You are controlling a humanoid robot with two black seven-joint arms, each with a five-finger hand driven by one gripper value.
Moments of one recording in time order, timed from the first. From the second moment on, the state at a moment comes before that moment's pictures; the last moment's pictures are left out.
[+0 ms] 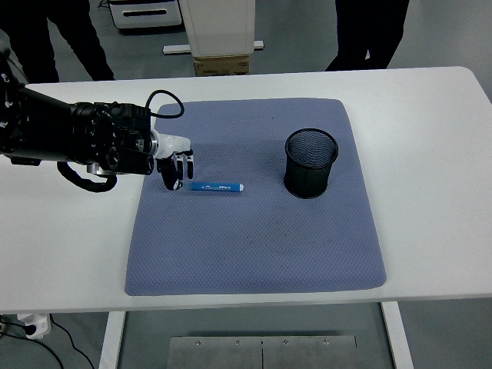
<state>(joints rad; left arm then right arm) -1.85 0.00 1.23 -1.24 0.02 0.13 0.03 0.03 0.00 0.45 0.18 -0.05 0.03 0.02</state>
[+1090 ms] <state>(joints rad) -1.83 0.00 1.23 -1.24 0.03 0.14 0.04 0.03 0.00 0.45 0.18 -0.05 0.03 0.02</state>
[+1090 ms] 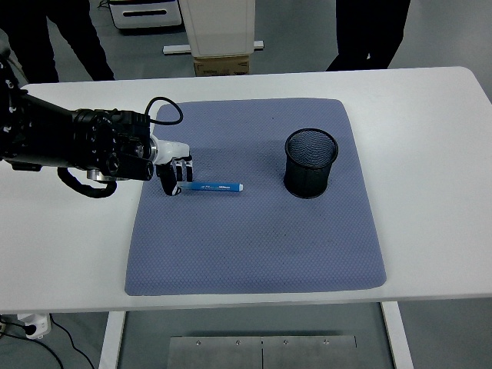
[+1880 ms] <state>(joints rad) -1.83 0.00 1.25 -1.24 0.03 0.14 0.03 0.03 0.00 0.45 0.18 -0.05 0.03 0.02</state>
